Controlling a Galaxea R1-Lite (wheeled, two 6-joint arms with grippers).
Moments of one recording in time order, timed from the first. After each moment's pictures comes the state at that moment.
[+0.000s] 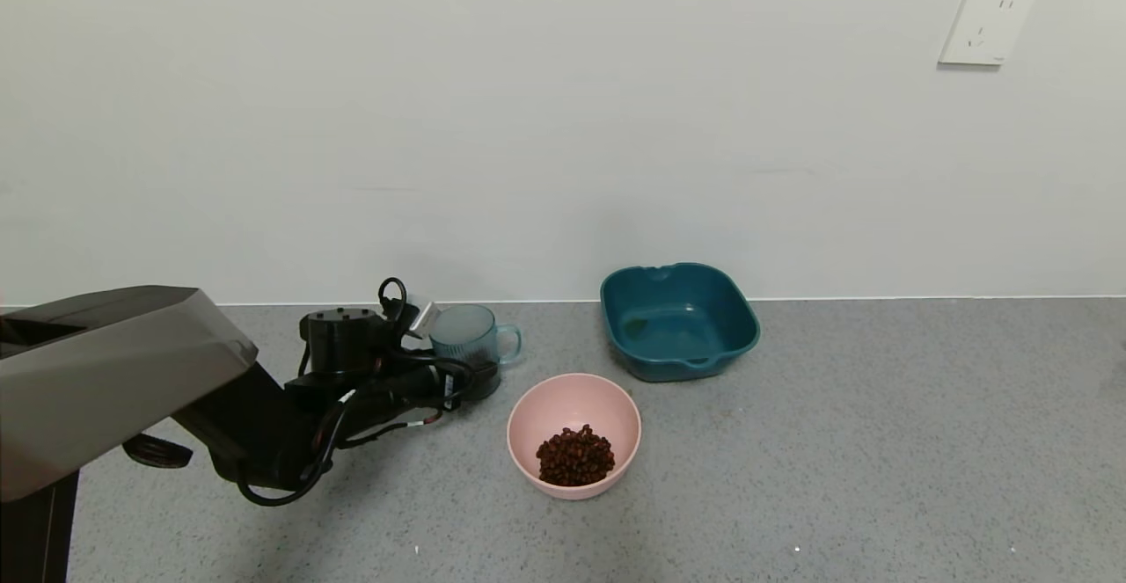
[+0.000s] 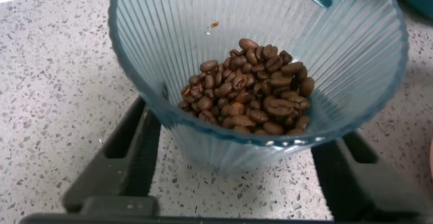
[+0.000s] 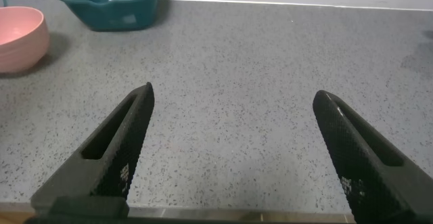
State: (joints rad) left arm -0.14 2.24 -0.87 -0.99 -0.32 0.09; right arm 0.00 0.00 0.00 0.00 0.00 0.00
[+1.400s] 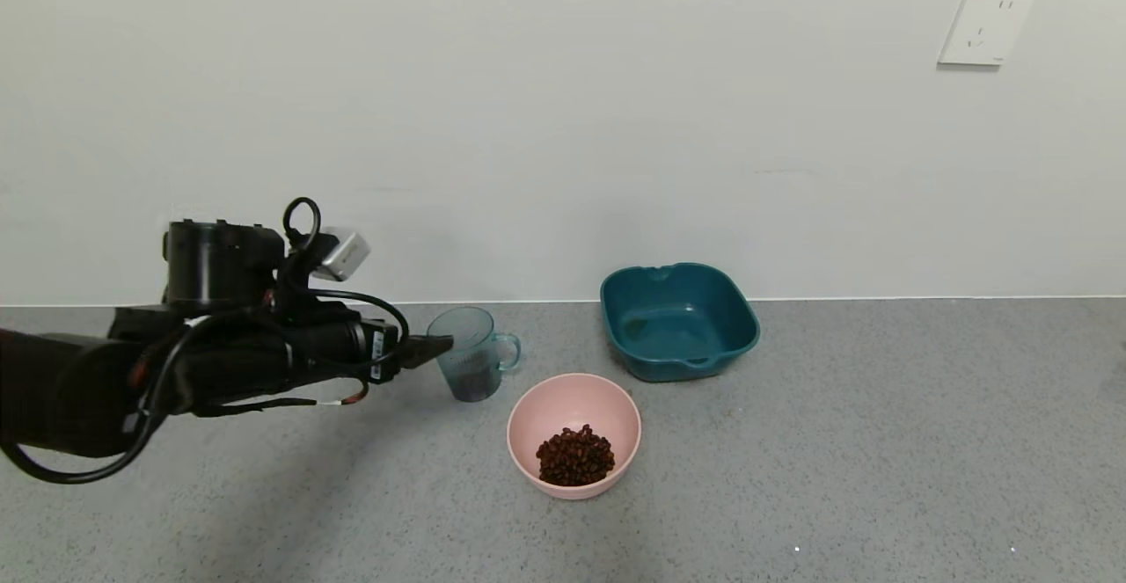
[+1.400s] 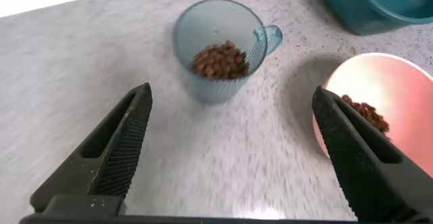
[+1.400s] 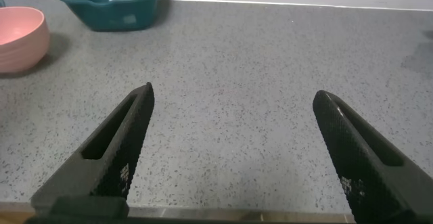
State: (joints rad) left arm -0.13 1.71 -0.90 -0.31 -0.23 0.06; right arm 0.00 0.00 0.00 0.00 0.00 0.00
